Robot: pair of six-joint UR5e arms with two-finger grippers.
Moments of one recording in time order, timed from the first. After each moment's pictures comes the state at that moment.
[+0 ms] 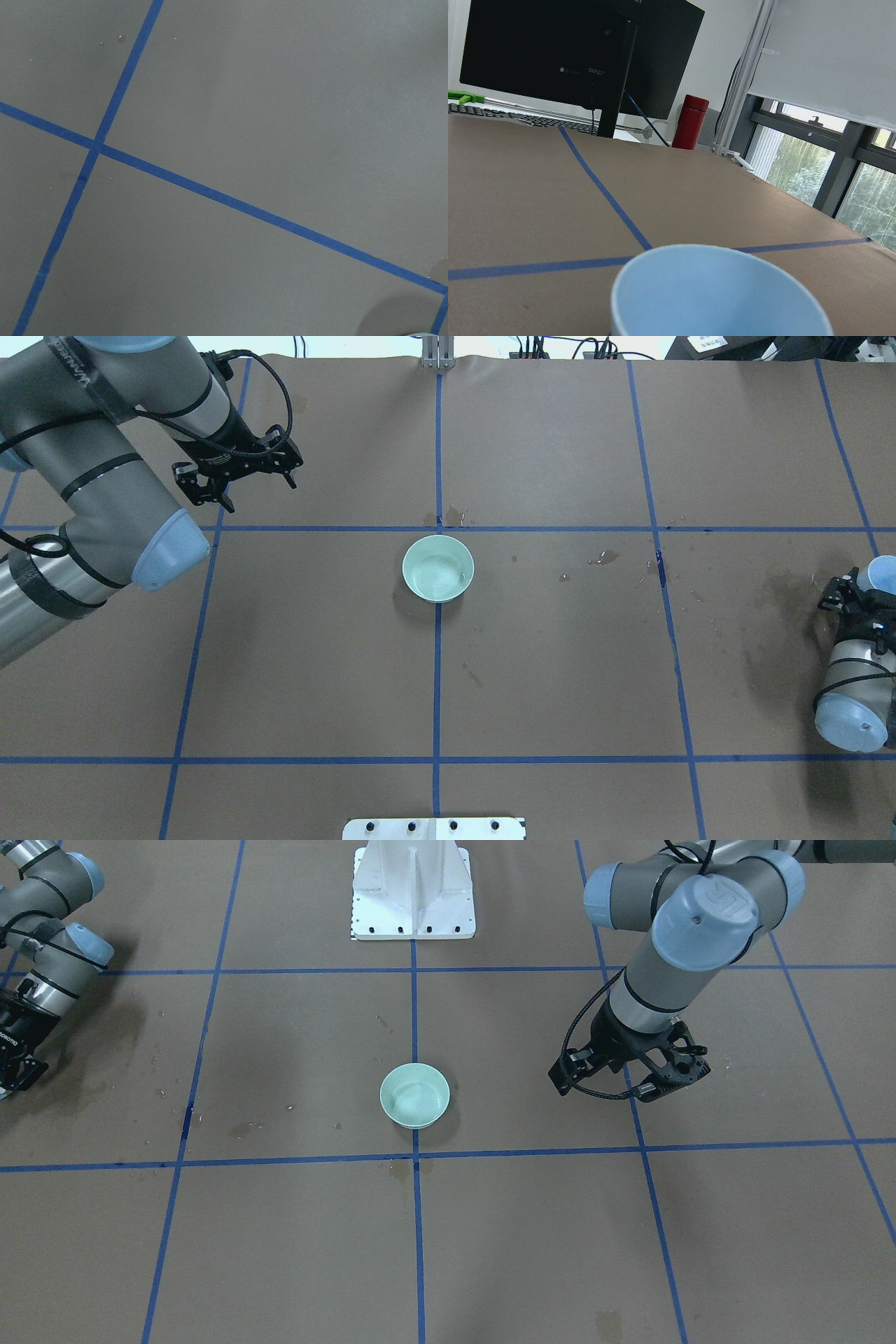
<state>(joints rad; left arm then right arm) -0.89 -2.19 -1.72 -1.47 -2.17 -1.31 0.42 -1.83 1.60 -1.21 0.62 1.88</state>
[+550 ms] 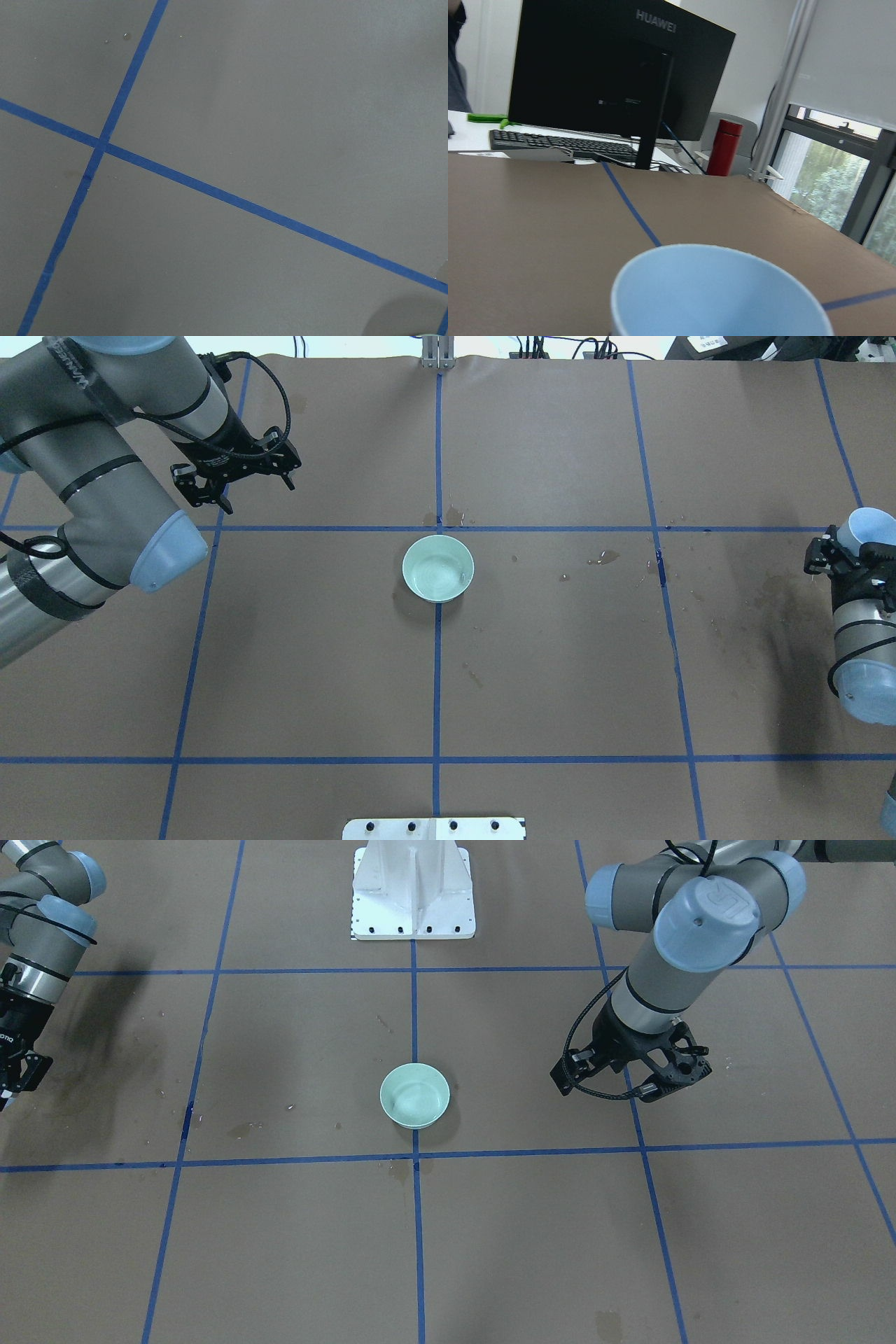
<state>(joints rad) -0.89 -2.18 -1.72 -1.47 -2.17 -1.30 0.54 -1.82 1.69 -0.79 0.68 1.38</state>
